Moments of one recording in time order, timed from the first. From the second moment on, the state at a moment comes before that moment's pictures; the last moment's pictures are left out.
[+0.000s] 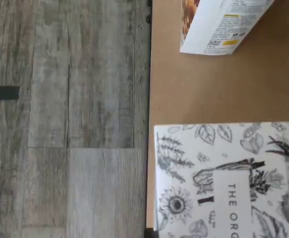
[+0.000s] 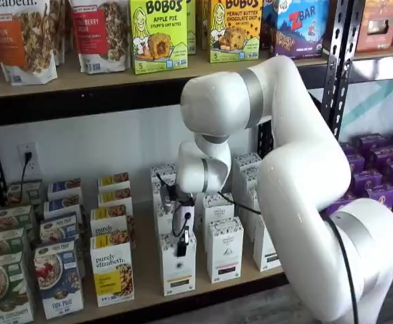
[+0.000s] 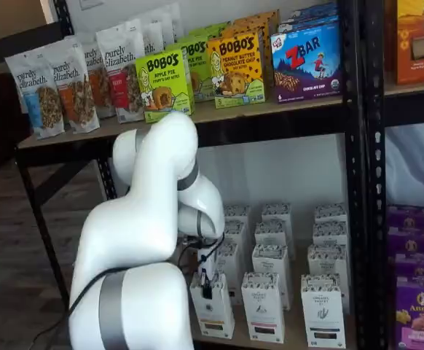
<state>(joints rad) 0.25 1.05 -1.54 0.32 0.46 -1.59</state>
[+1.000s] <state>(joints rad) 0.25 0.75 -1.15 0.35 0.41 -1.64</state>
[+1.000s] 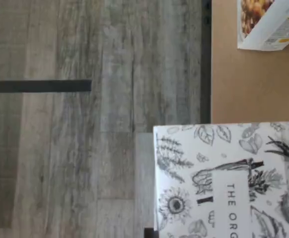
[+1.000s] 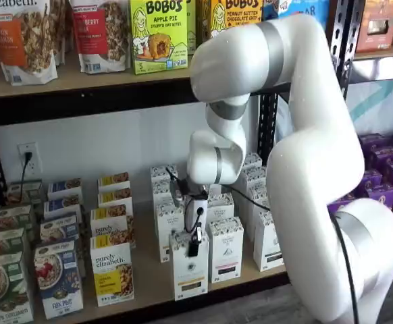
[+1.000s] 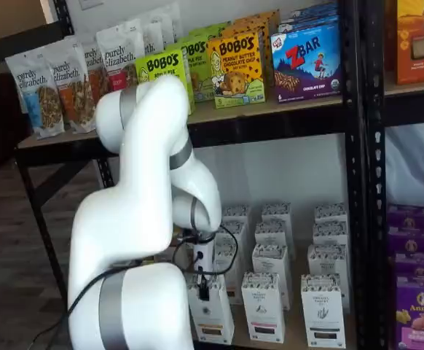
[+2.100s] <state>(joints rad) 0.28 0.33 -0.69 0.26 0.38 -1.53</state>
